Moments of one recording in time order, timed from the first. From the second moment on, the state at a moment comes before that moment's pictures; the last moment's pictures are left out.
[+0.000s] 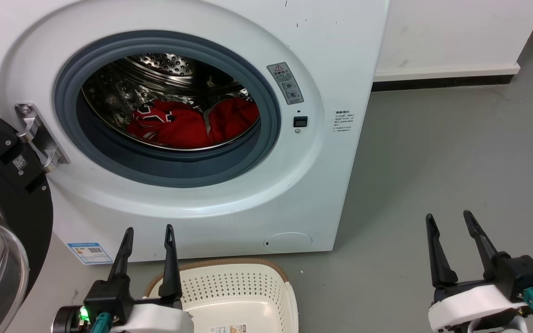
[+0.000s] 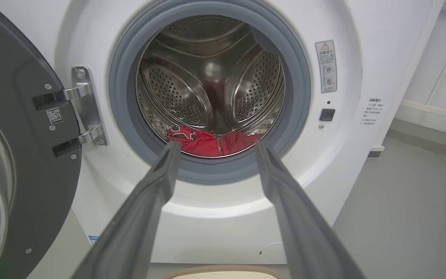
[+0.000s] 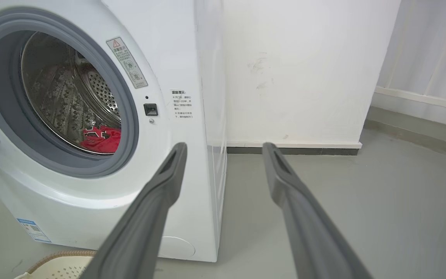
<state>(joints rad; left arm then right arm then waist) 0.06 0.15 -0.19 -0.02 -0.22 0.20 -0.23 0.00 -0.05 -0.01 0.10 0.06 0.13 -0.23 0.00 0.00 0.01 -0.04</state>
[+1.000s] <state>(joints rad) 0.08 0.06 -0.06 -0.01 -0.04 0.02 -0.26 0.00 -0.05 -0.02 0.12 0.02 0.13 -0.26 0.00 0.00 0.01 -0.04</state>
